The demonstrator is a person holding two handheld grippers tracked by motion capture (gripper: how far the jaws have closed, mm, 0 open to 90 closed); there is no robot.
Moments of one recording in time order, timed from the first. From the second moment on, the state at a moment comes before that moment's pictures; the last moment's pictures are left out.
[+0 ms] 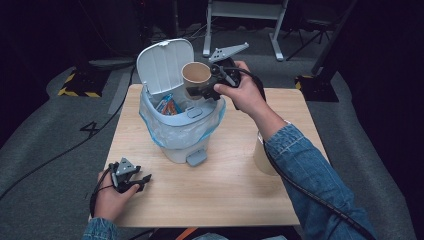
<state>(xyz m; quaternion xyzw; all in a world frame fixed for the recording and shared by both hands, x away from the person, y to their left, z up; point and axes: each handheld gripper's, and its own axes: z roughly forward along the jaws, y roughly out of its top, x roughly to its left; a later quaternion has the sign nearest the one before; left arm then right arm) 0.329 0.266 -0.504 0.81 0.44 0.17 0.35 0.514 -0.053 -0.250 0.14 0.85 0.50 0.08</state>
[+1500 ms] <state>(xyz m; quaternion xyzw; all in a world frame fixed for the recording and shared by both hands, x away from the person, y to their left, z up) 0.329 0.265 -0.504 0.81 0.43 0.17 0.35 0.435 -0.212 -0.239 0.17 0.83 0.51 0.15</state>
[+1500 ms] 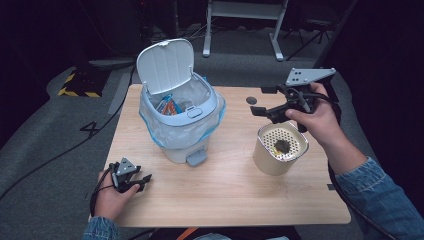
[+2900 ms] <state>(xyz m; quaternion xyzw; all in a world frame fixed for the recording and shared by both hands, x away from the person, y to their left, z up) 0.328 0.265 -0.504 0.81 0.43 0.17 0.35 0.346 -0.362 -0.388 0.31 0.83 0.44 0.15</state>
